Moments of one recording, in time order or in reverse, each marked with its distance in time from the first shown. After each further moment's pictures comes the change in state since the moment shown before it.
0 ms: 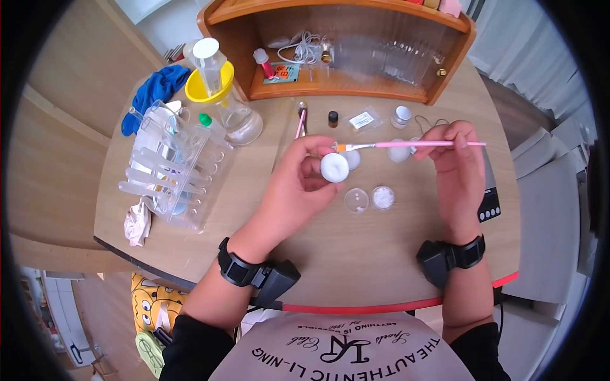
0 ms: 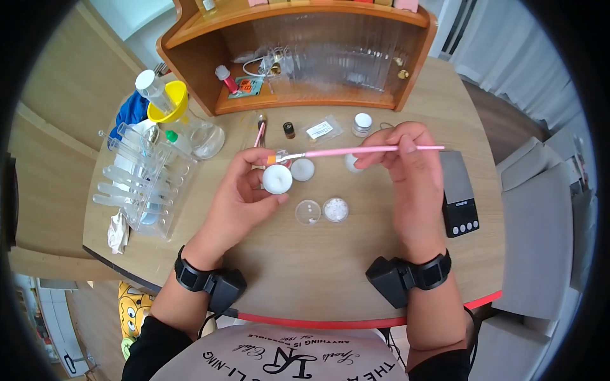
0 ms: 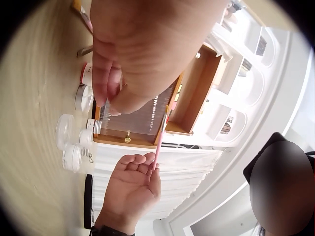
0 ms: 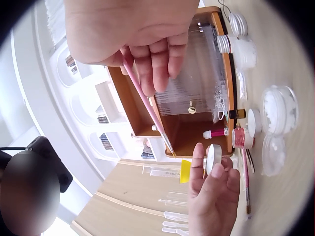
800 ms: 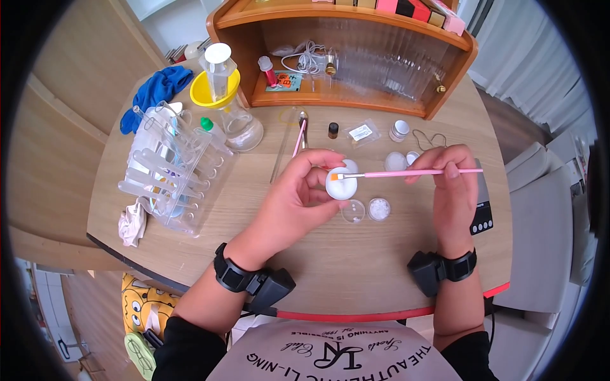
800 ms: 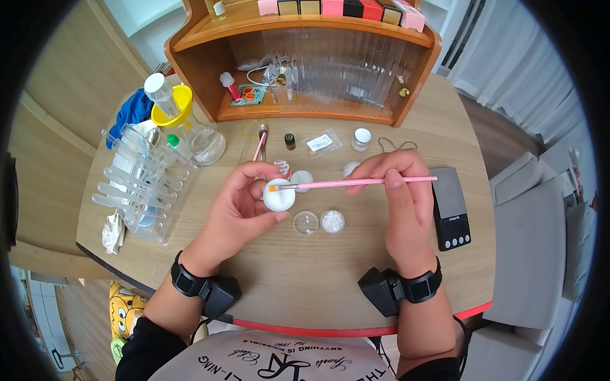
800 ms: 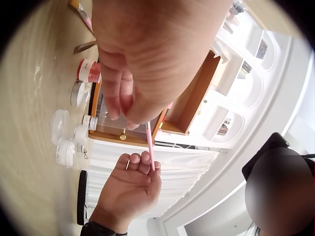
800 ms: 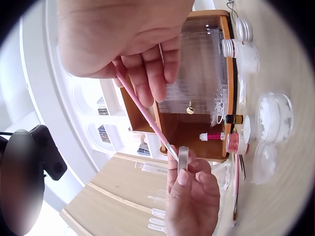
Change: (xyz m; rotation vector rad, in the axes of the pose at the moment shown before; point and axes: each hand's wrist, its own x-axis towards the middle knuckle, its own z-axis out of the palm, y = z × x) left_hand -0.004 0.004 -0.001 -0.199 -0.083 0.089; right_hand -0.004 -0.004 0.007 -0.153 -0.091 -0.099
